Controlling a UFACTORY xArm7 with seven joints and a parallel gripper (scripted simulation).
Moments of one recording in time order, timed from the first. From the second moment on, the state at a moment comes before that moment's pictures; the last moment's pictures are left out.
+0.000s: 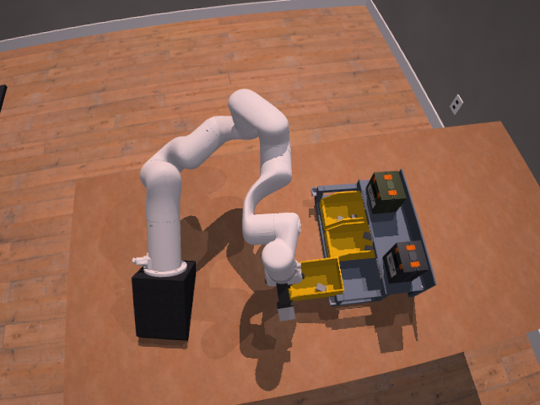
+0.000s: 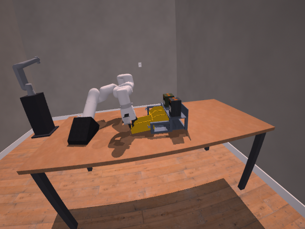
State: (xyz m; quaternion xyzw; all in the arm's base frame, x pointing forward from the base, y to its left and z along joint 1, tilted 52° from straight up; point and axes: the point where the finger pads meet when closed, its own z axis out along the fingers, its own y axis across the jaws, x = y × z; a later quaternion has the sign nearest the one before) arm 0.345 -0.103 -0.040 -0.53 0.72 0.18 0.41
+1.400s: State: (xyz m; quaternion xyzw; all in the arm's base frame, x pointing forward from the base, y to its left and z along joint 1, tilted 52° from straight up) arm 0.343 -0.107 -0.037 -0.53 0.72 0.18 0.41
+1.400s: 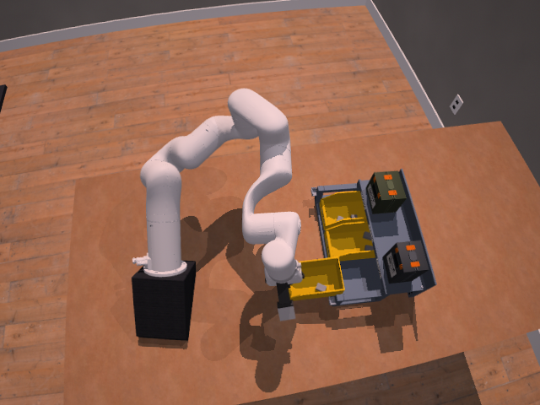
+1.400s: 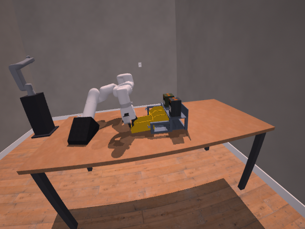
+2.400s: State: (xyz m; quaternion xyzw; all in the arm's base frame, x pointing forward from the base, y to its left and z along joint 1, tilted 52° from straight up) arm 0.339 -0.118 -0.027 -0.53 0.72 0.18 0.41
